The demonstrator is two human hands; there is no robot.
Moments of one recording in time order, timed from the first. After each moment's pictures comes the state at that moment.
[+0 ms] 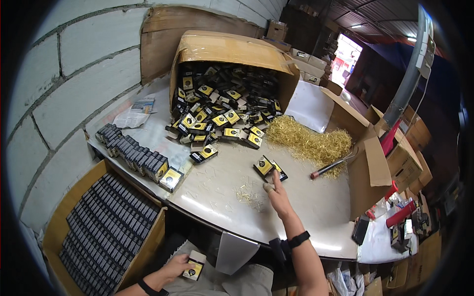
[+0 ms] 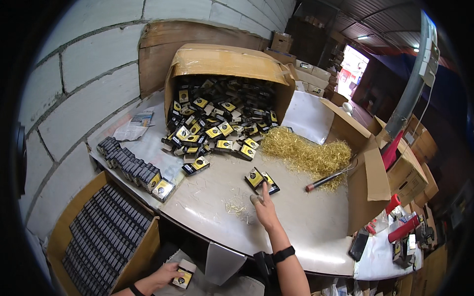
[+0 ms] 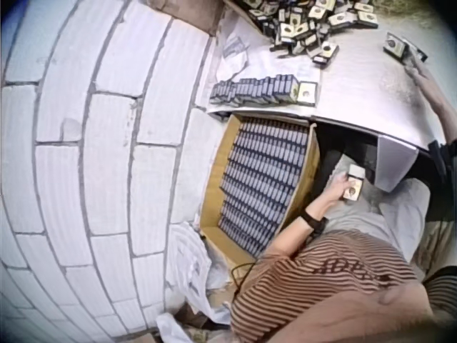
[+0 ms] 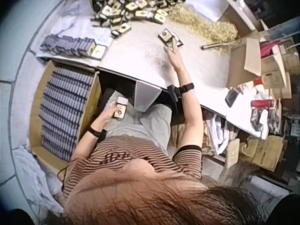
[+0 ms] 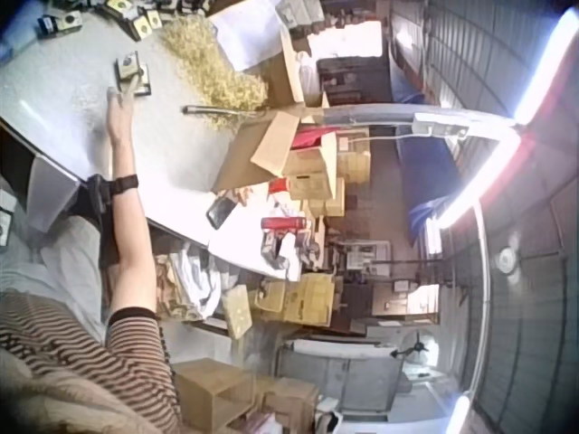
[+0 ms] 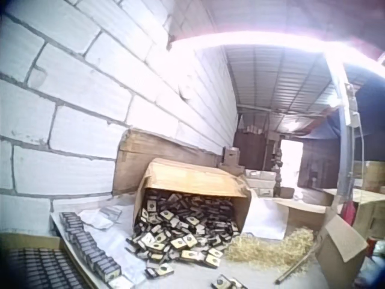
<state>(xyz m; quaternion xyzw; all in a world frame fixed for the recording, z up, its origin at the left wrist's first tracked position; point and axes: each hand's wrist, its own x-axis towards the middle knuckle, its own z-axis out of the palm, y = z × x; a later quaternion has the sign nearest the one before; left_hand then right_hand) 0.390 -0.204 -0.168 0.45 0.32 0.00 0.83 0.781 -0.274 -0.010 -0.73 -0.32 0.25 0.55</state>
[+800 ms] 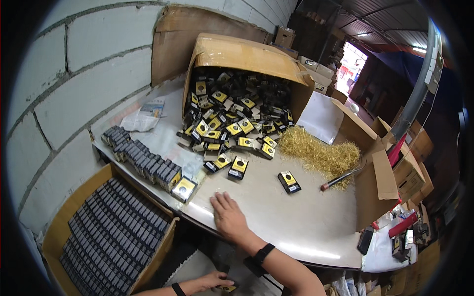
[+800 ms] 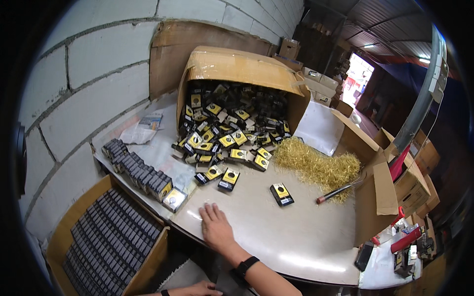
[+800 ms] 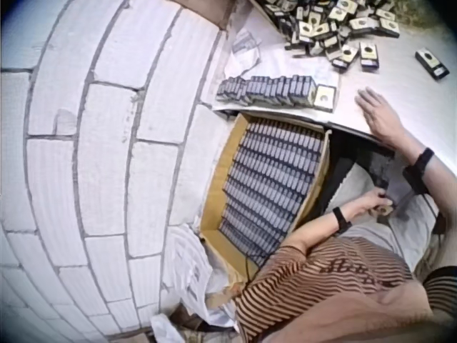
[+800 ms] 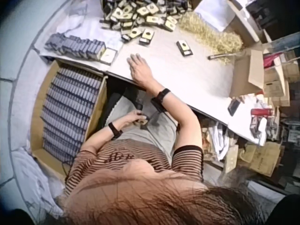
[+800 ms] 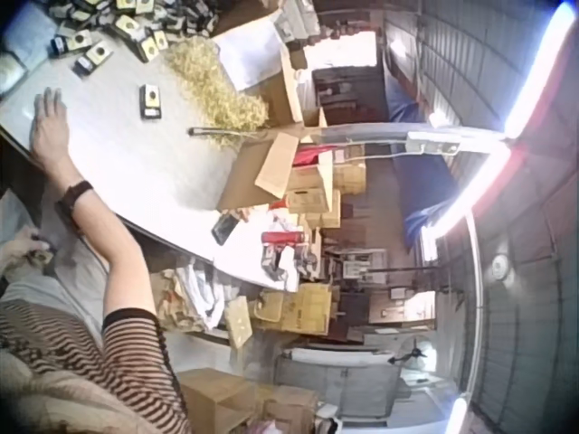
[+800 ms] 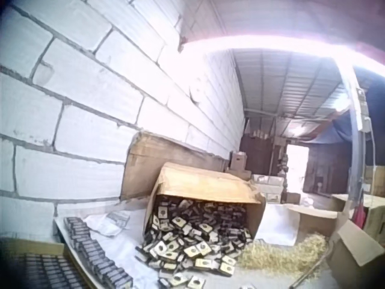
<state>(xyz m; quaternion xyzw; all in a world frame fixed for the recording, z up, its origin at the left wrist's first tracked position) 0.452 -0.244 -0.215 0.51 0.27 -0.26 0.77 0.640 -0.180 -0.055 -0.73 -0.65 -0.05 0.22</state>
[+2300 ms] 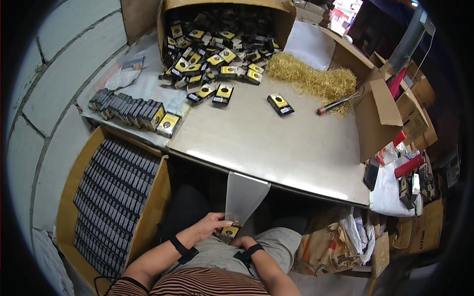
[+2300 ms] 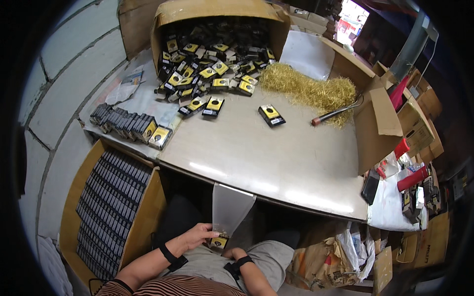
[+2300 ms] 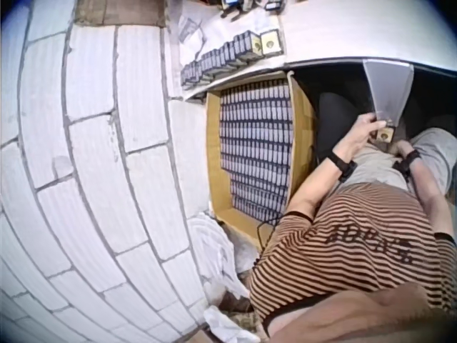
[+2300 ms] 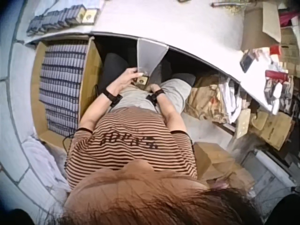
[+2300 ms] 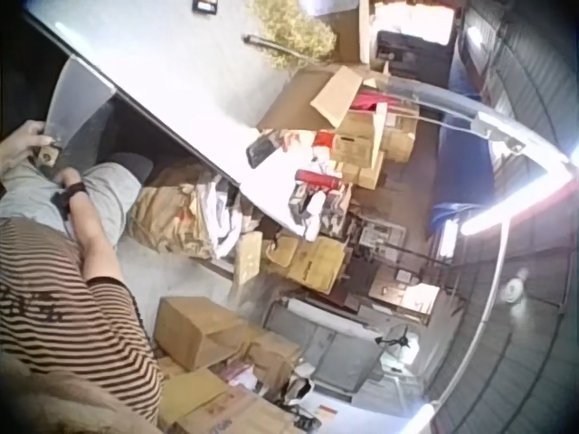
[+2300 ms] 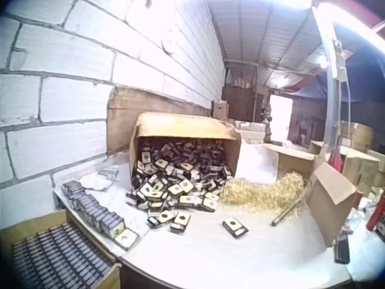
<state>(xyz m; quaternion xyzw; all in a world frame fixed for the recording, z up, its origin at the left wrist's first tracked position) 0.439 -0.253 -0.161 0.45 0.23 -0.14 0.85 0.533 -0.435 -0.363 -0.63 -0.35 0.69 0.03</state>
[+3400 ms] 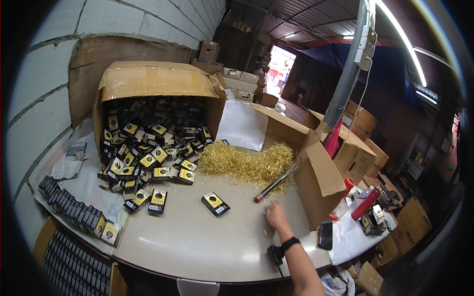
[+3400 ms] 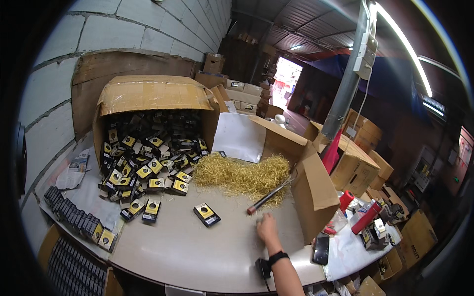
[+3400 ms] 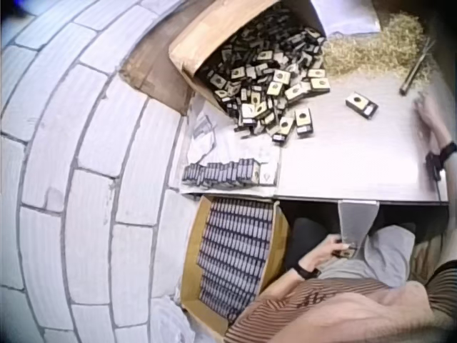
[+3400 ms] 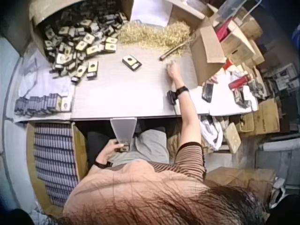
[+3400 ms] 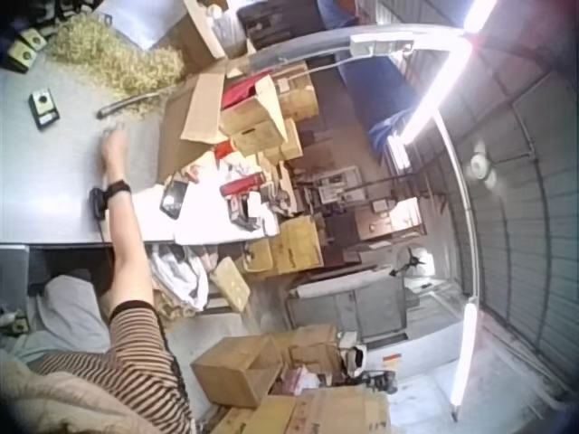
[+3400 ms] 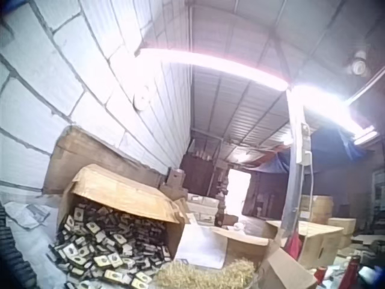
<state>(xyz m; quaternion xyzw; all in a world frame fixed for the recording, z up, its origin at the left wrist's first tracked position) 0.449 -0.236 -0.122 0.36 0.21 -0.18 0.89 0.953 -0.412 -0.041 -0.94 -0.21 -0.07 0.24</state>
